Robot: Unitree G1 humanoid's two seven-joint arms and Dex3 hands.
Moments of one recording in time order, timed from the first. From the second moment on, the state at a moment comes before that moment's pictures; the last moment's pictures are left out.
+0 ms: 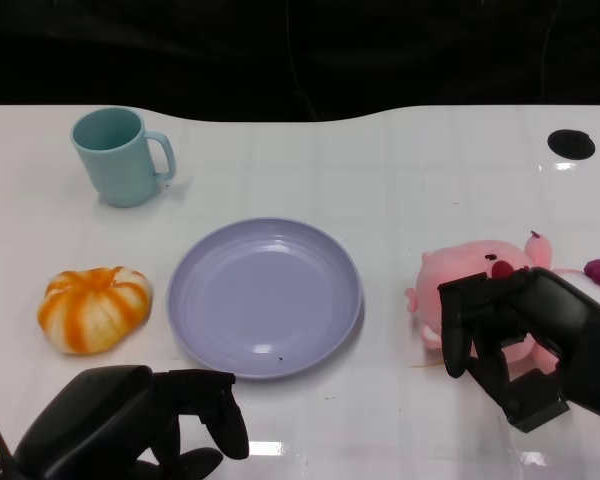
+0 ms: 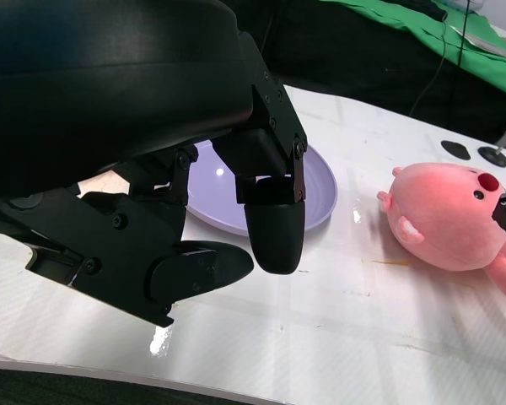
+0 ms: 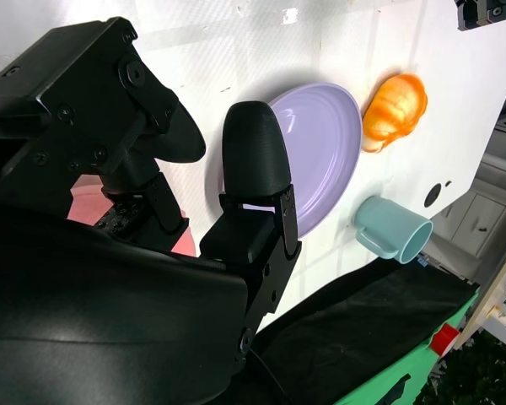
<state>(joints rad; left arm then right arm) 0.32 0.40 -0.11 -0.56 0.48 -0.01 -0.34 -0.07 -0.35 0.14 -0.26 -0.11 0.11 0.46</state>
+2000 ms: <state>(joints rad) 0.30 0.42 -0.13 -0.55 0.48 0.00 -0.34 -0.21 -0.57 0.13 -0.28 -0.41 0.07 0.50</state>
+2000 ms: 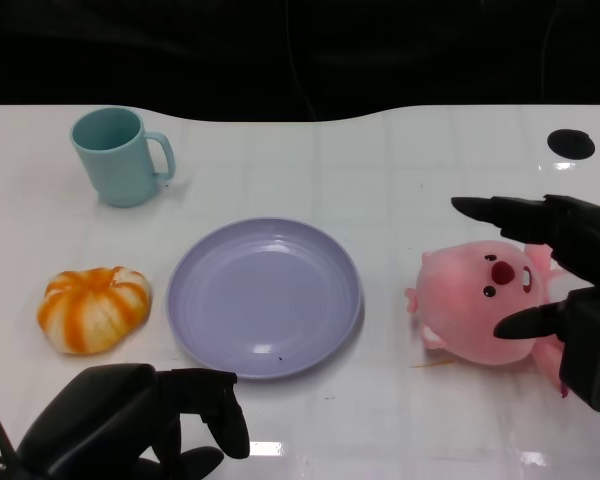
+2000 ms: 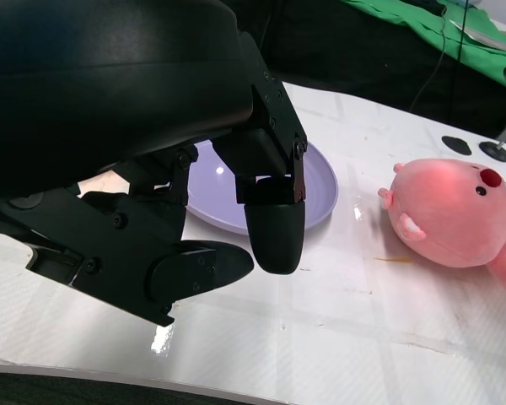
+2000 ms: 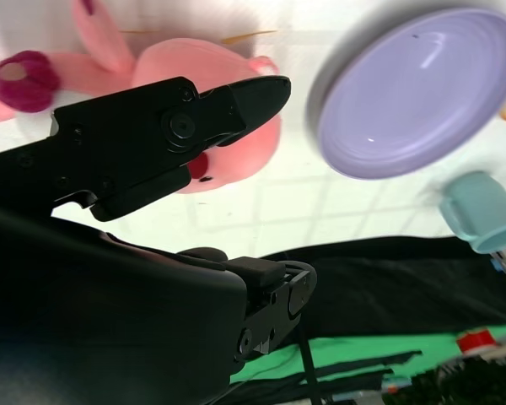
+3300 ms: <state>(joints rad) 0.30 0.42 -0.15 -0.58 0.49 0.05 -0.34 -0.62 -0.40 0.41 0.46 -0.61 0.11 0.50</state>
